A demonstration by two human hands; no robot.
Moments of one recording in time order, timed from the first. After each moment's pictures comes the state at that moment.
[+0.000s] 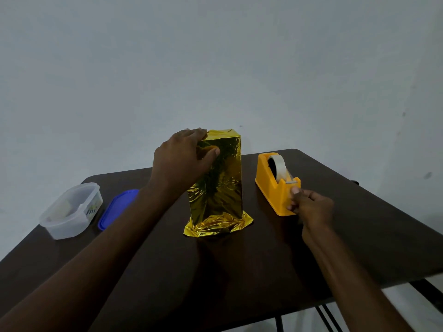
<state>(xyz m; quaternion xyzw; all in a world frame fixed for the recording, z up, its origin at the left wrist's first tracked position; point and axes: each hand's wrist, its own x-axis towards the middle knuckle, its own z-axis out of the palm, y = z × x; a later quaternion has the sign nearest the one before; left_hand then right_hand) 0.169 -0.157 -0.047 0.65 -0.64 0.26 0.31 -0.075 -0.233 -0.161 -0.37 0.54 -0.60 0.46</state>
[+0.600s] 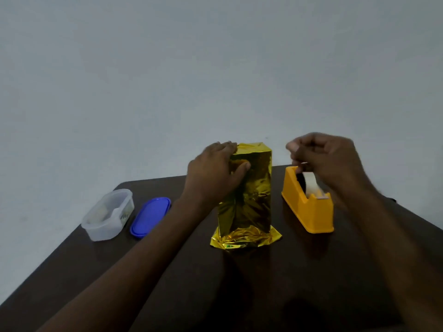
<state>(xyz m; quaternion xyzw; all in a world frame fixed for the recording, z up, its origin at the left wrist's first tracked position) 0.161 -0.151 -0.047 0.66 -0.64 0.25 0.30 -0.055 -0.207 -0.038 -0.64 0.29 -0.57 0.42</state>
